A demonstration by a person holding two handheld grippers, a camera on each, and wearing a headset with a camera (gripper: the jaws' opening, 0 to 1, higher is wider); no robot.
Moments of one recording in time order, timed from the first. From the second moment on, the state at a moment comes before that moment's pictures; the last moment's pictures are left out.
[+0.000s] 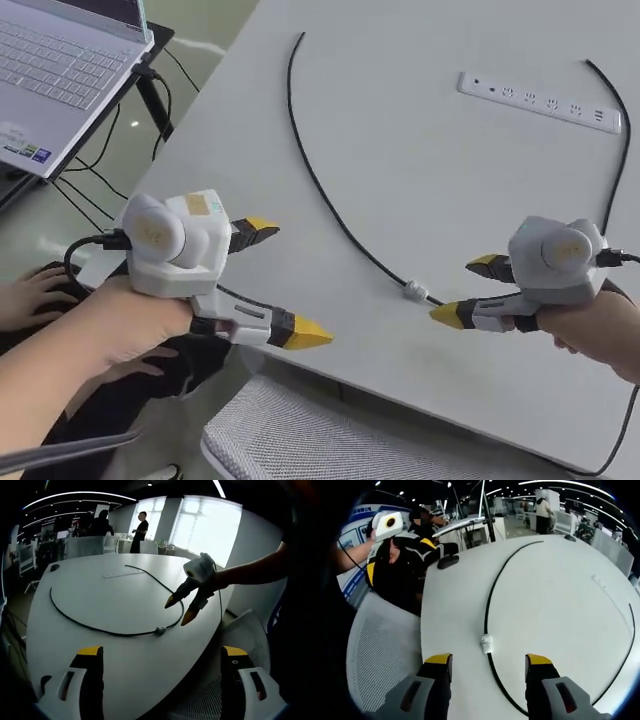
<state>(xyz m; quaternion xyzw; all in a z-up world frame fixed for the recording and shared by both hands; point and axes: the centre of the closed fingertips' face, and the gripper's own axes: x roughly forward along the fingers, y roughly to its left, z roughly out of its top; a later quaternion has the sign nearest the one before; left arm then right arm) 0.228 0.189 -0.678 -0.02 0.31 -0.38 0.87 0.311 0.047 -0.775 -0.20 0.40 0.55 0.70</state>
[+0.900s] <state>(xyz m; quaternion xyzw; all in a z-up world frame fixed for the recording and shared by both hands) 0.234 0.205 -0.704 0.01 0.33 -0.38 0.86 0.311 0.068 -0.811 -0.28 0.42 0.58 0.64</state>
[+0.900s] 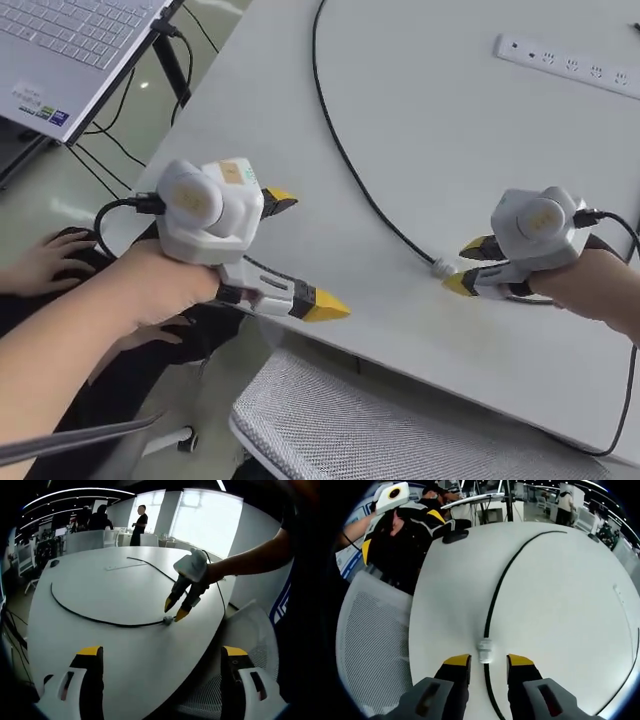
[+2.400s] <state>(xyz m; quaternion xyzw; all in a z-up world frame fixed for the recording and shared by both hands) 0.236 0.170 -0.710 0.06 0.34 -0.42 0.84 0.303 0.067 -0.795 -0.28 0.43 0.58 0.63</state>
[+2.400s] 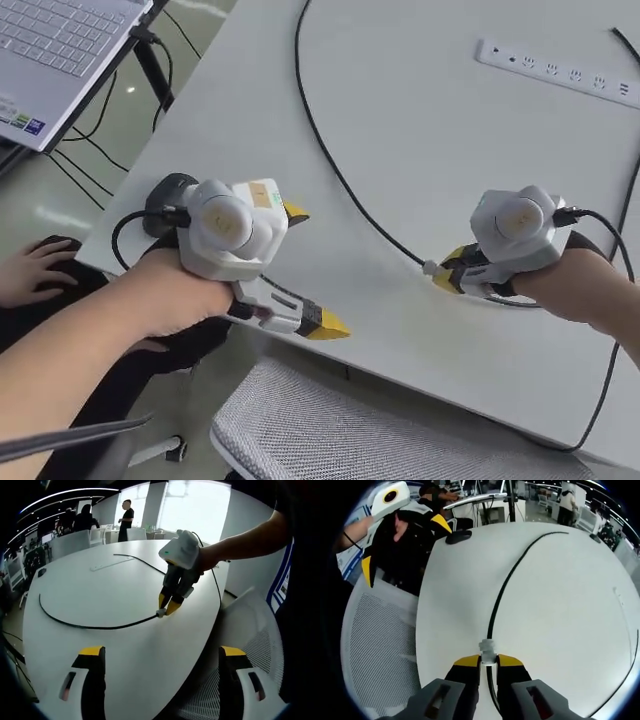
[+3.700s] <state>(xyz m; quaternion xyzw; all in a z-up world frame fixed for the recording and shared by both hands) 0.257 0.070 -0.672 0.04 0.27 -0.49 0.83 0.259 0.035 -0.691 -0.35 0.32 0.64 0.61</state>
